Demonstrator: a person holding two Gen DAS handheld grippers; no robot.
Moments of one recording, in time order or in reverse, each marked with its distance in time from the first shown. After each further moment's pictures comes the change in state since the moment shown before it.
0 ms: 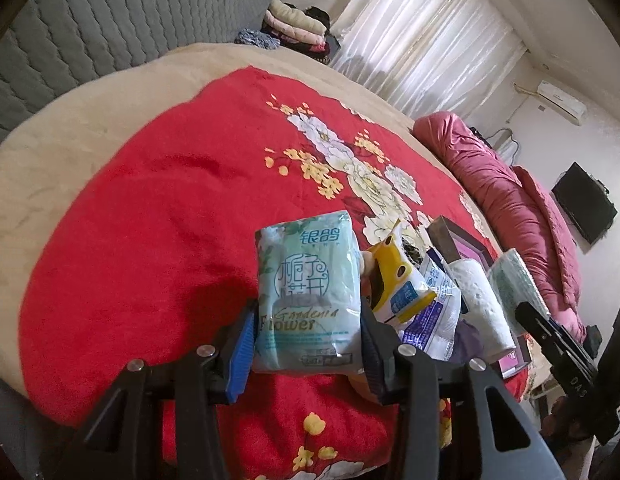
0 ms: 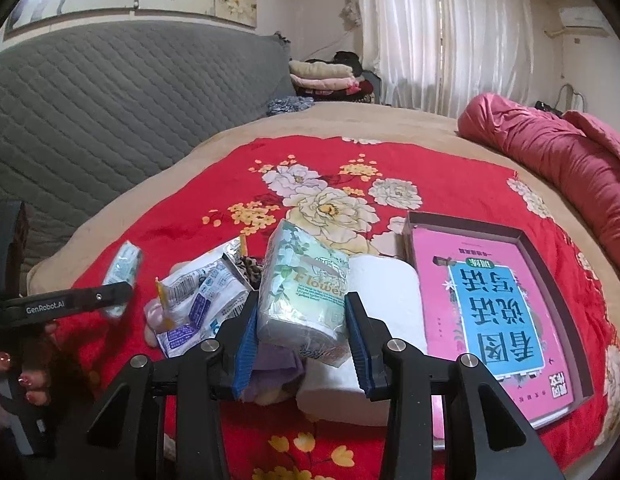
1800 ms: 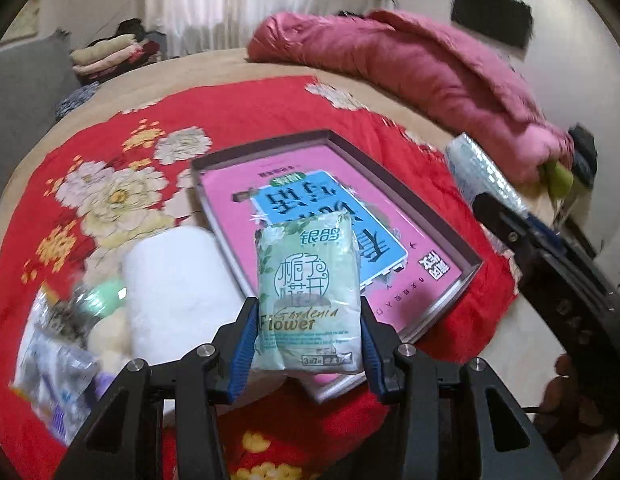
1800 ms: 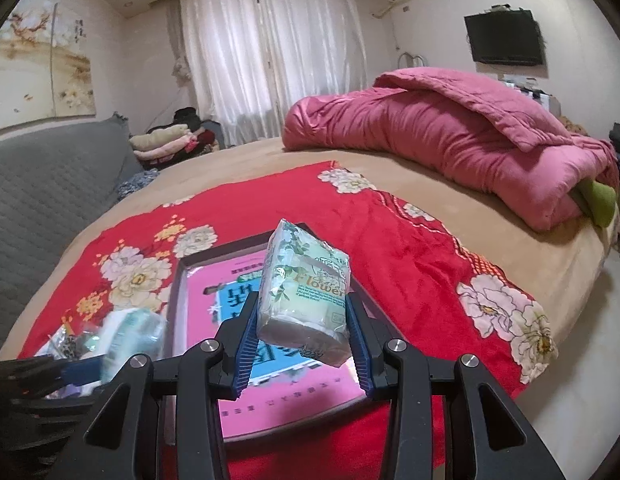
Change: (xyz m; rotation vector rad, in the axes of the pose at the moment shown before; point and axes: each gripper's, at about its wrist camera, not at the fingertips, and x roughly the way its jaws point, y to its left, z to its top) left arm 0.098 -0.321 -0.076 0.652 0.214 -0.036; right arm -0.091 -0.199 -0.049 0.412 -0.153 -0.402
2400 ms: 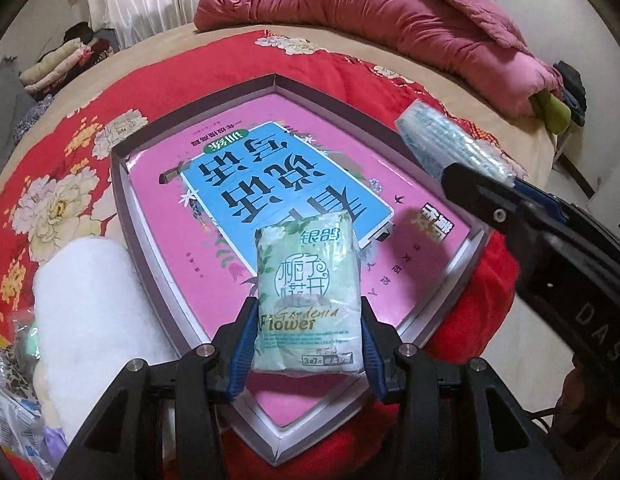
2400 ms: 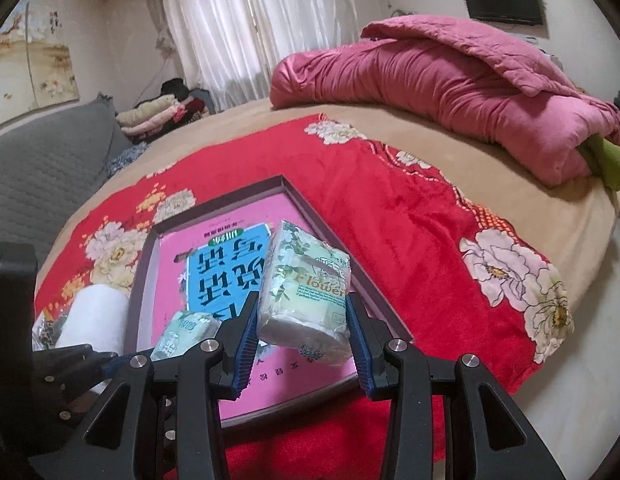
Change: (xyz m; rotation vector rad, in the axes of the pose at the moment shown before) left arm 0.068 -0.032 0.001 0.151 0.153 -0.017; right arm 0.048 -0.027 -0.015 0.045 0.161 0.015
